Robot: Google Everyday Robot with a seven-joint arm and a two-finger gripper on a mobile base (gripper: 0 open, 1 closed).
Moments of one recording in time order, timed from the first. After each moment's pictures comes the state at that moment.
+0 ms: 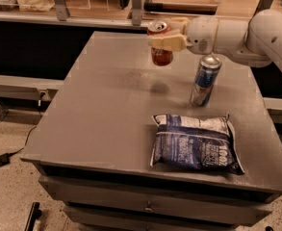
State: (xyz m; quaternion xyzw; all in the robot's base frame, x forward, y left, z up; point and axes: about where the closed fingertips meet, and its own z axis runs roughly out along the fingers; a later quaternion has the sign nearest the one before) arm 0.672 -0.059 0.964 -0.45 0.57 0.35 0.58
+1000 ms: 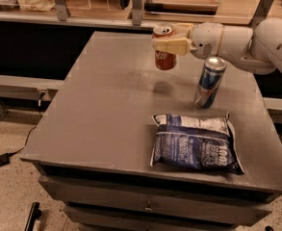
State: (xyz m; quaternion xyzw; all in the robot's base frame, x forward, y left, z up) arm 0.669 -0.072 0.953 -0.42 0.59 0.37 0.58
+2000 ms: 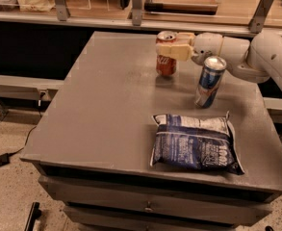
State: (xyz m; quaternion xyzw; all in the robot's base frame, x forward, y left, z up) arm 0.685 -0.087 0.927 -0.38 0.60 0.41 0.57
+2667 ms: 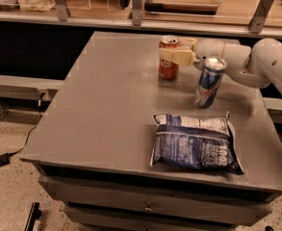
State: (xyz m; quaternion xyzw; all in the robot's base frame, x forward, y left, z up) arm 0.683 -0.095 0.907 -0.37 0.61 0.42 0.57
